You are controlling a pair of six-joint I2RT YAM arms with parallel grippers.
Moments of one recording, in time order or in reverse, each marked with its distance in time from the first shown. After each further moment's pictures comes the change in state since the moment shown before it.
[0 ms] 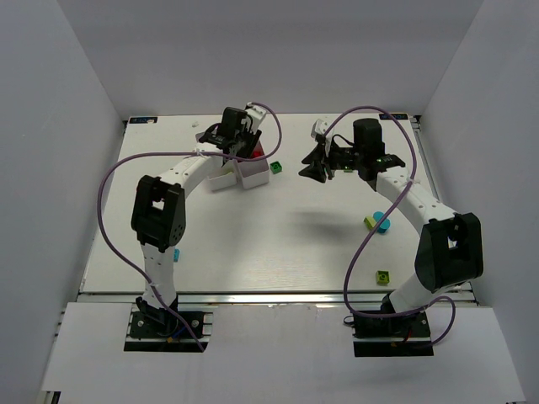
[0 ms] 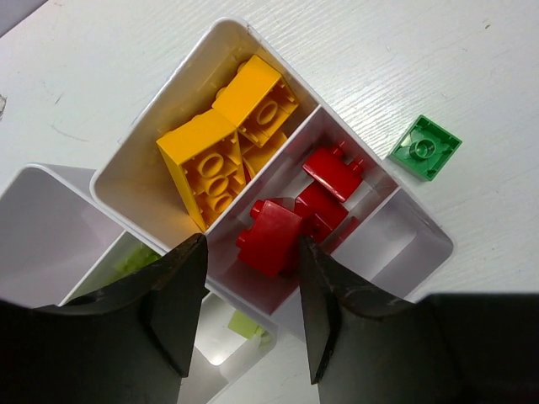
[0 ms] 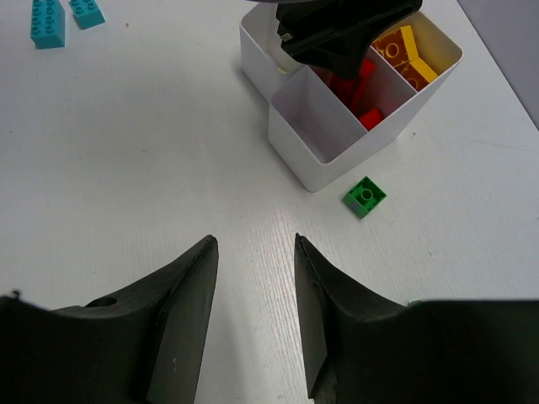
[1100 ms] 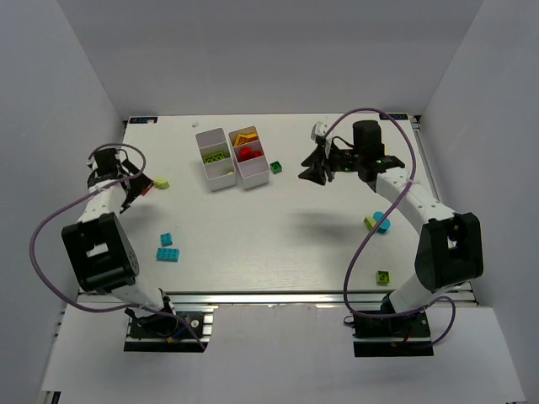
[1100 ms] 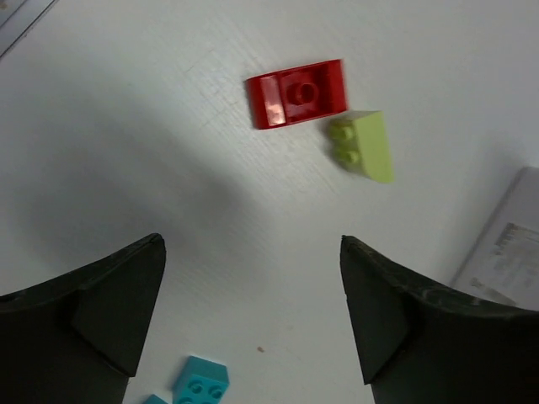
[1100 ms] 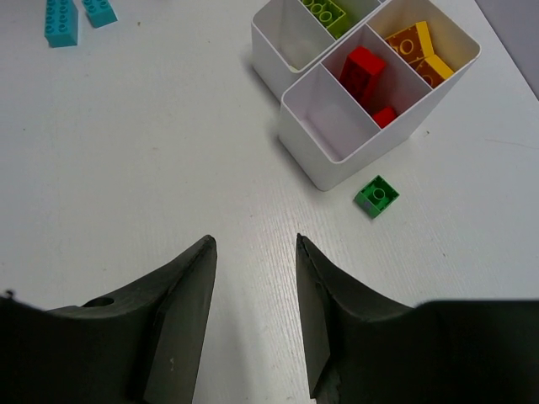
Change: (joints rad) left arm 0.741 -0.502 -0.624 -0.047 0.010 -0.725; right arm 0.000 0.000 -0.014 -0.003 -0.020 0.001
